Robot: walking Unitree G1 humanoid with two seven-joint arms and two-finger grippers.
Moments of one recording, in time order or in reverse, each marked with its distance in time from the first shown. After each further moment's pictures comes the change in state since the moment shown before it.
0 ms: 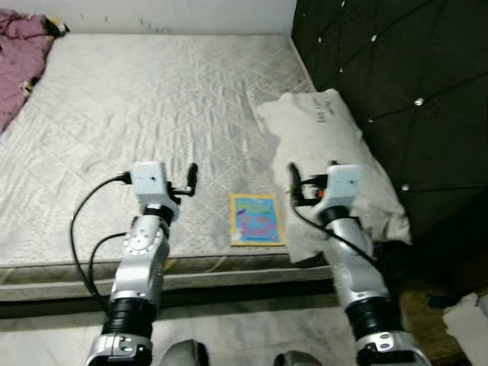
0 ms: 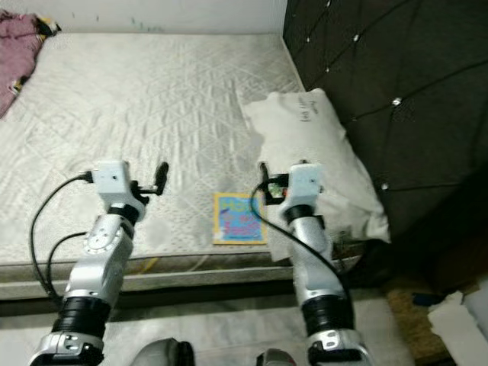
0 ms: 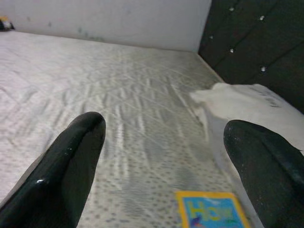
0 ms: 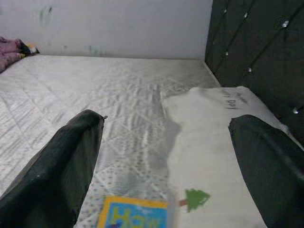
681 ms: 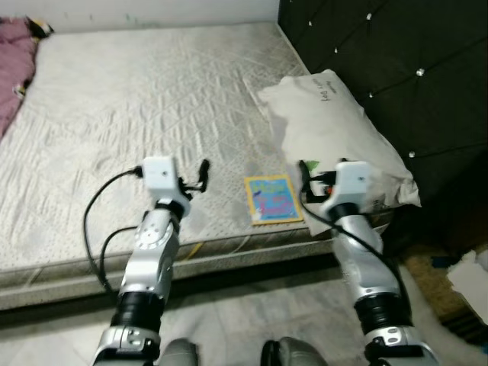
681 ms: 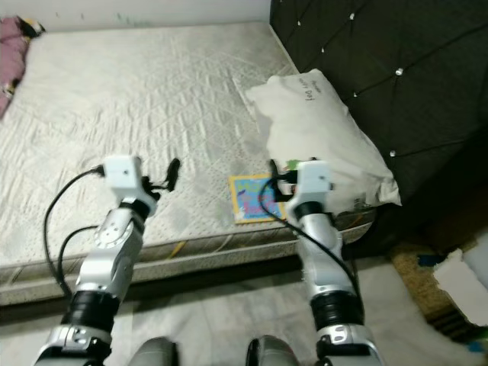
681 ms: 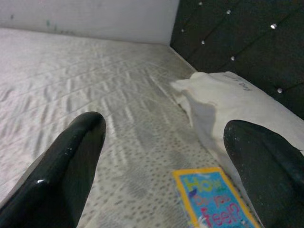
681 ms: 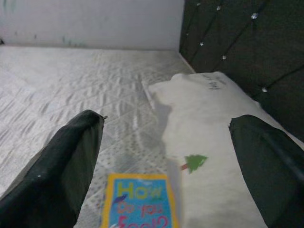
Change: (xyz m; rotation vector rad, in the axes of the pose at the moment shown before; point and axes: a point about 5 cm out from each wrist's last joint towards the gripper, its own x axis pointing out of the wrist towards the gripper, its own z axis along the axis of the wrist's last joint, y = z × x) left arm 0.005 -0.017 0.001 -0.013 0.004 -0.060; right arm 0.000 -0.018 -0.001 -0.030 0.015 -0.043
